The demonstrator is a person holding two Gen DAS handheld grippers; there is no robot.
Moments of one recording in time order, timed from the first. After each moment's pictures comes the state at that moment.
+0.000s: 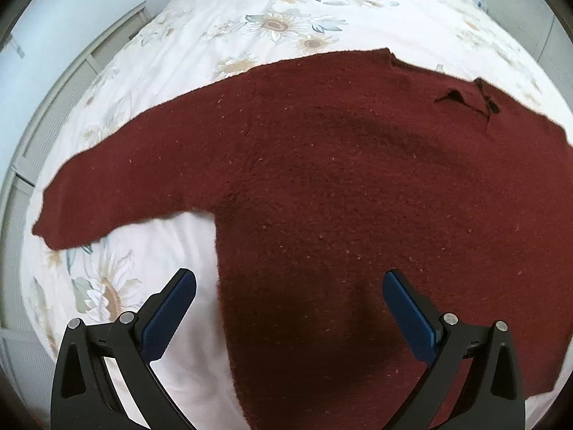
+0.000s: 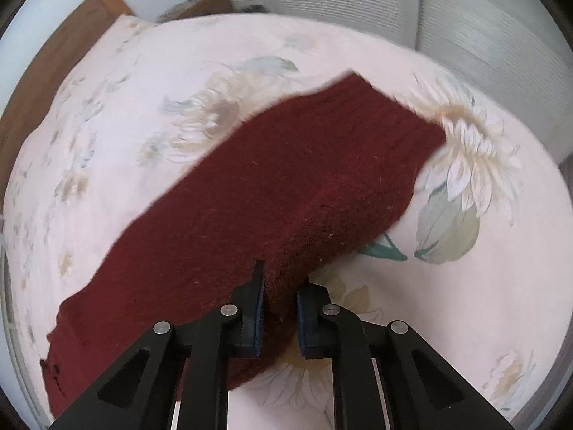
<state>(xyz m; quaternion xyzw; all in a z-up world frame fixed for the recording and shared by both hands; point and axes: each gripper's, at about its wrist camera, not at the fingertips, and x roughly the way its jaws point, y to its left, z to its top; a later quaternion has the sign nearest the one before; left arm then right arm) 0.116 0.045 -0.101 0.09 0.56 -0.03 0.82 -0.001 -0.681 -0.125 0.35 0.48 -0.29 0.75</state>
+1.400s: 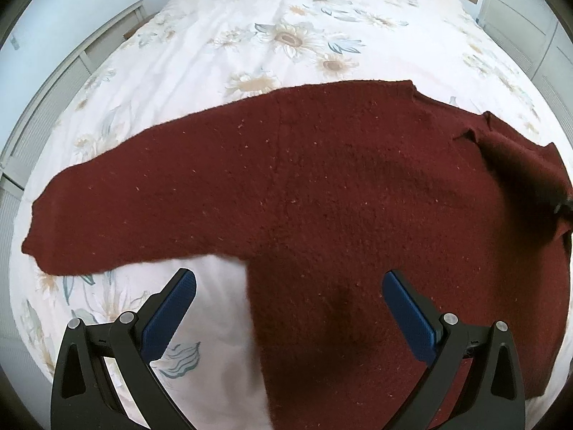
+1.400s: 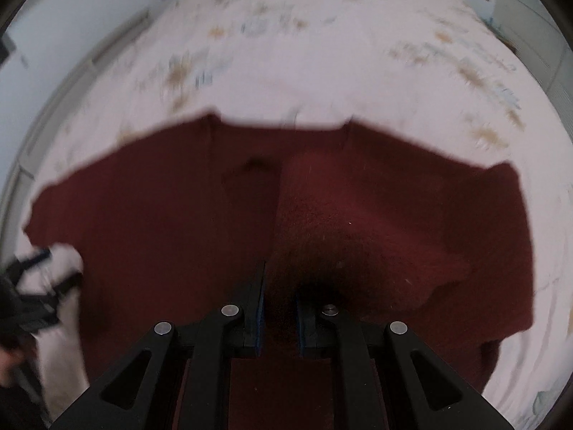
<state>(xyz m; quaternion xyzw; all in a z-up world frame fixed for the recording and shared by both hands) 0.146 0.084 -0.085 0.07 0.55 -0.06 0.83 0.134 -0.191 -0.082 0.07 0.57 0.07 0.81</state>
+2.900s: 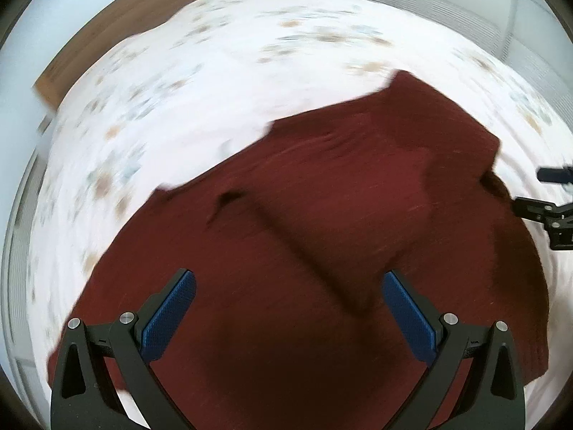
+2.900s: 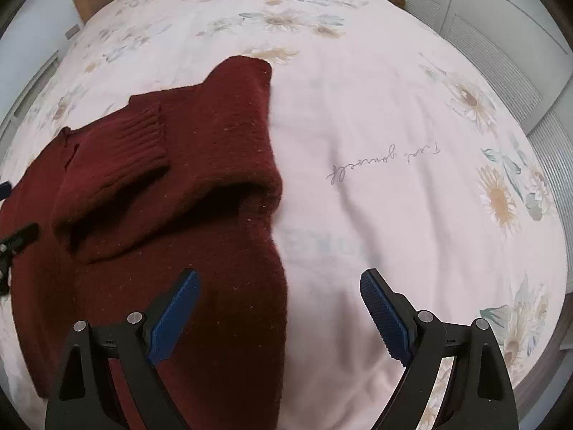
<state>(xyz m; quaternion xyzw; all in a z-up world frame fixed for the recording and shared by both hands) 0.116 -0.186 -0.082 0.30 0.46 -0.27 0.79 0.006 -0.395 -0.094 0.12 0.57 -0.10 0.81</state>
